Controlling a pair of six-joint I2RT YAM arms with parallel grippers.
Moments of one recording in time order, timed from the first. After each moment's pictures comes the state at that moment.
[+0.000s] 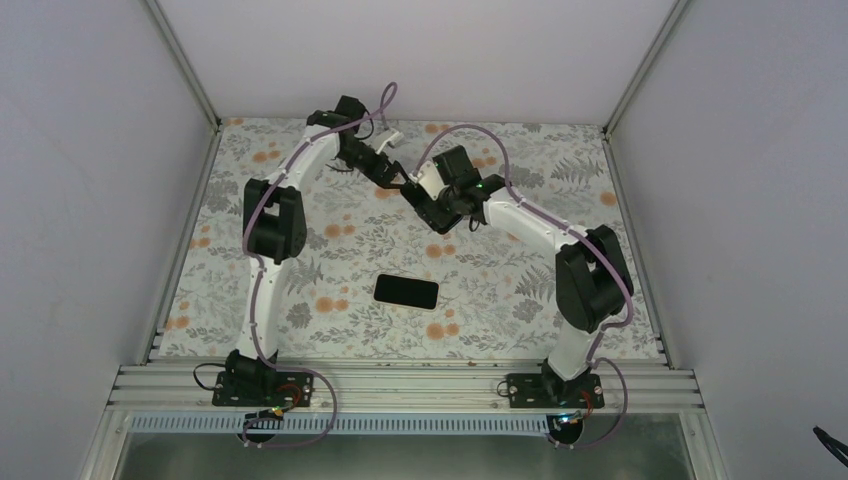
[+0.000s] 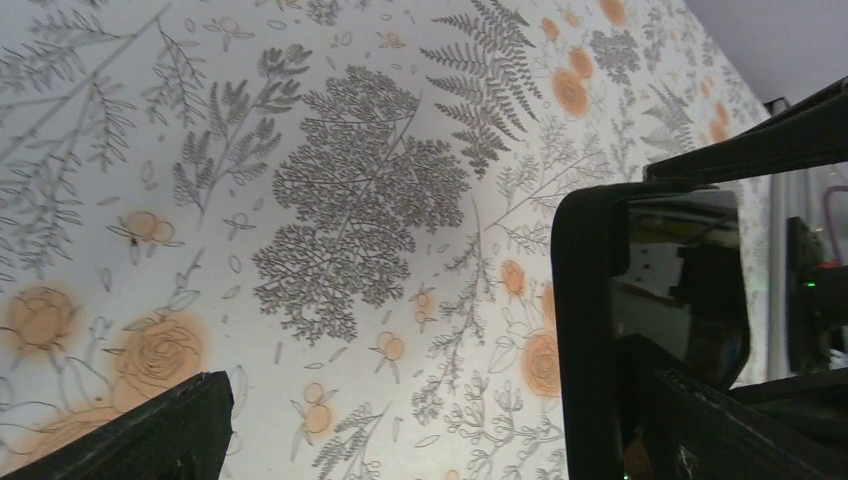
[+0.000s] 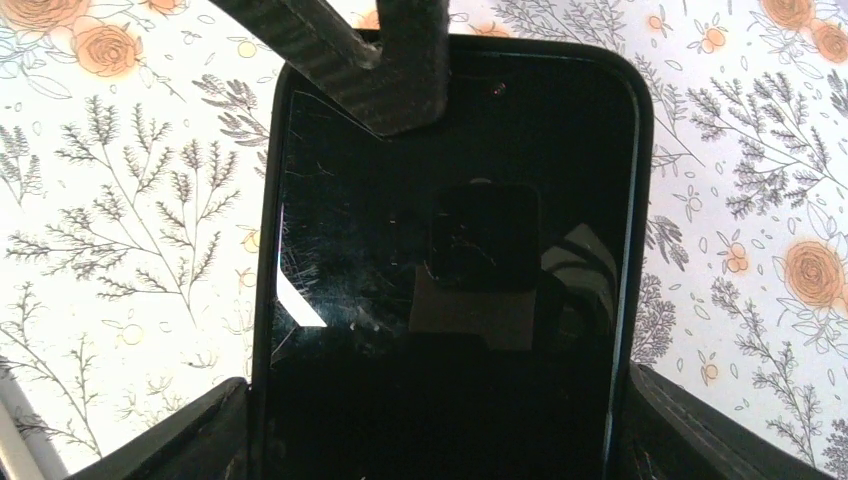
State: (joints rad) left arm -0.29 2.40 2.24 -1.07 0.84 0.42; right arm 0.59 1.78 1.36 -0.49 -0.01 -0.31
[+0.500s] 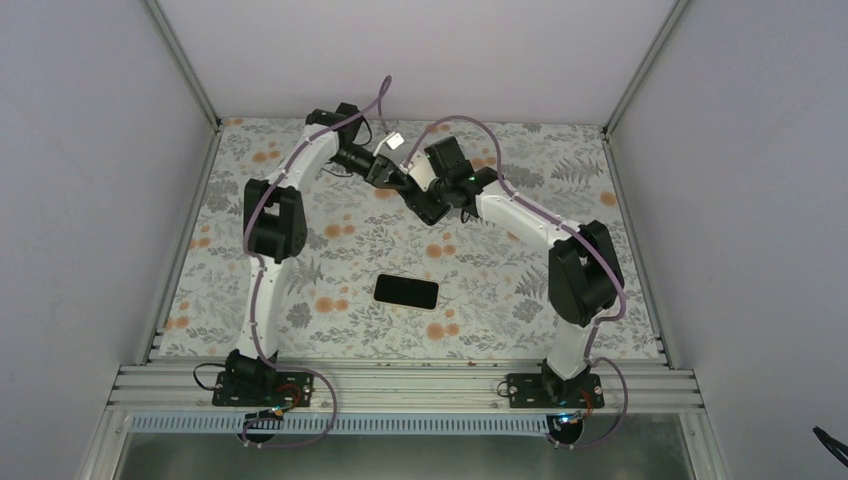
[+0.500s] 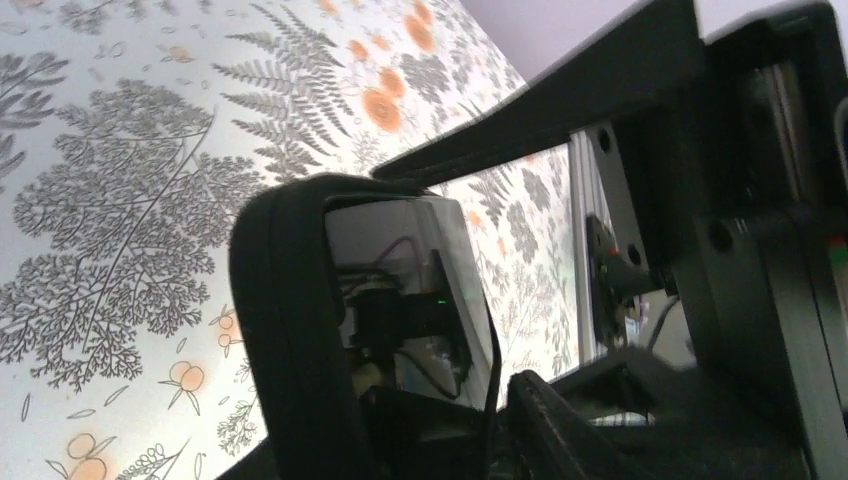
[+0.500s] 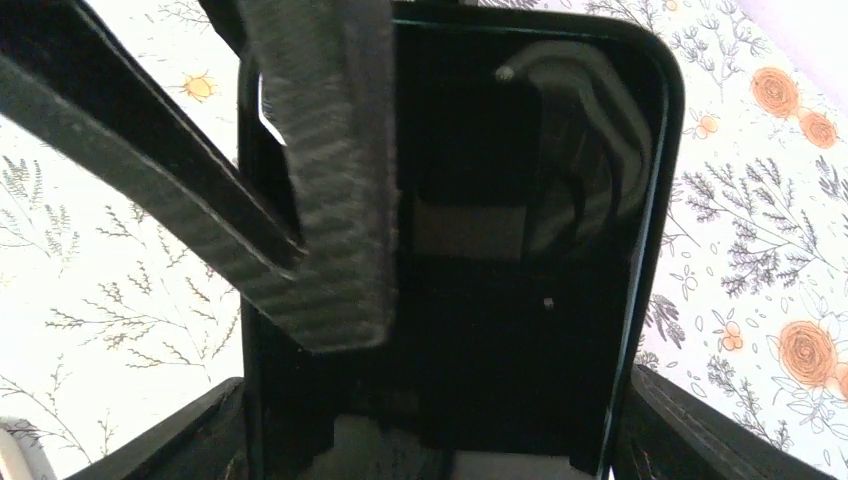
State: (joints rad) left arm -0.29 2.42 2.27 -1.29 1.14 0.53; right arm 0.62 1.84 1.47 -0.48 -0.02 -0.31
